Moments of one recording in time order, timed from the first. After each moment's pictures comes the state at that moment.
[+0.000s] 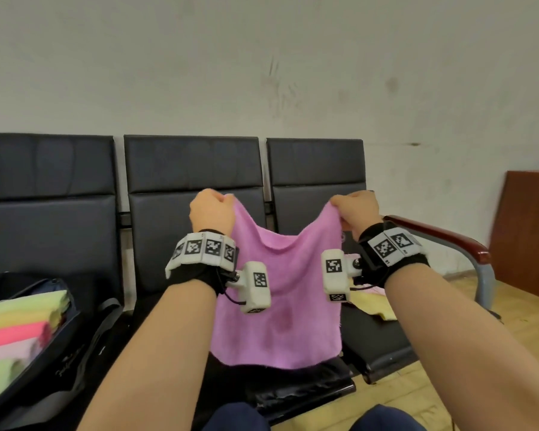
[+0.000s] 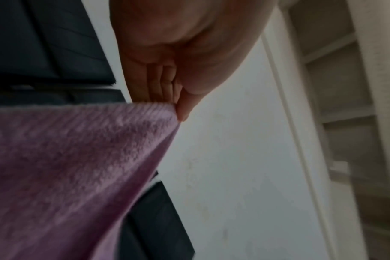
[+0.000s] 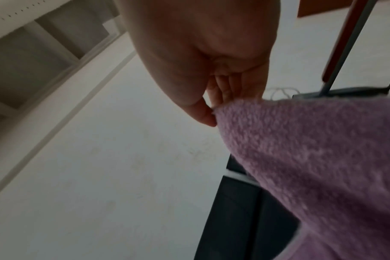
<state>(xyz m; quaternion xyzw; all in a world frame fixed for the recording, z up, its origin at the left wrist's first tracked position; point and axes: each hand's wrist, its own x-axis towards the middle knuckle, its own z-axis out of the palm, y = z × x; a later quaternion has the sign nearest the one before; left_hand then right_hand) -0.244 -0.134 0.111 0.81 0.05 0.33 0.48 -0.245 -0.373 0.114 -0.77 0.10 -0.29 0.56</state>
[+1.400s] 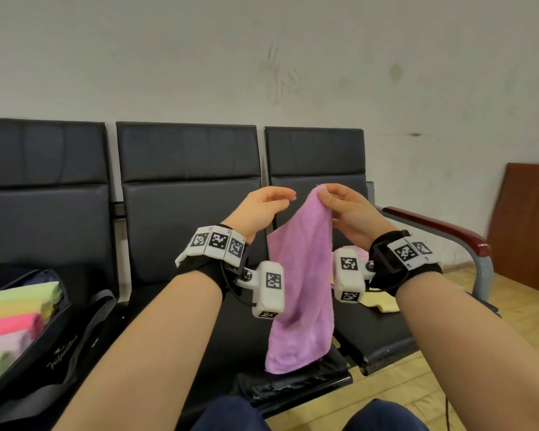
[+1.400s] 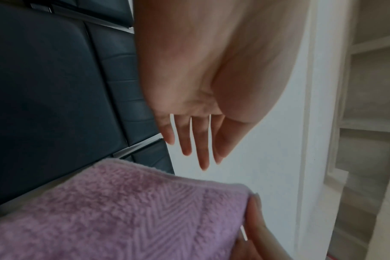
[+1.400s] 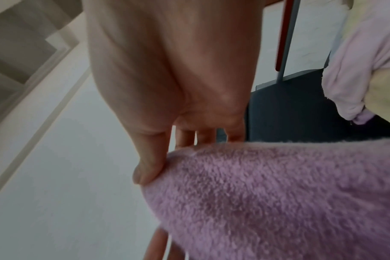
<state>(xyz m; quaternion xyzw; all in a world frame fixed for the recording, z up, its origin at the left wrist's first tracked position) -0.245 -0.185 0.100 0.76 -0.25 0.08 0.59 -0.251 -0.379 0.089 -0.69 -0.17 -0.12 0.69</state>
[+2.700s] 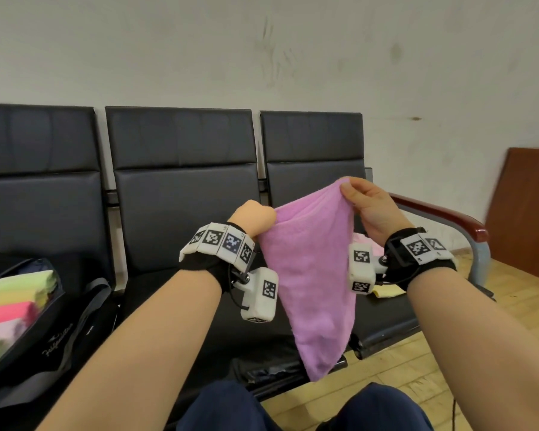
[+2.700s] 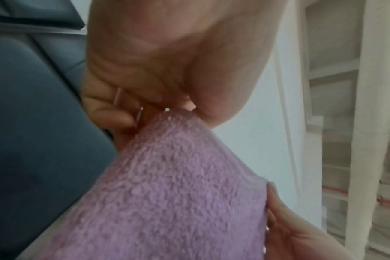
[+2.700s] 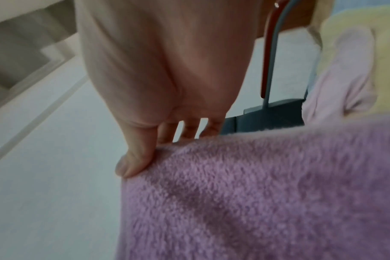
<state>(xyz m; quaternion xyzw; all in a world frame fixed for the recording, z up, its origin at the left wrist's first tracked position) -0.259 -0.198 0.090 0.97 -0.11 0.05 0.23 -0.241 -0.422 0.064 -0.66 -0.13 -0.20 0.72</state>
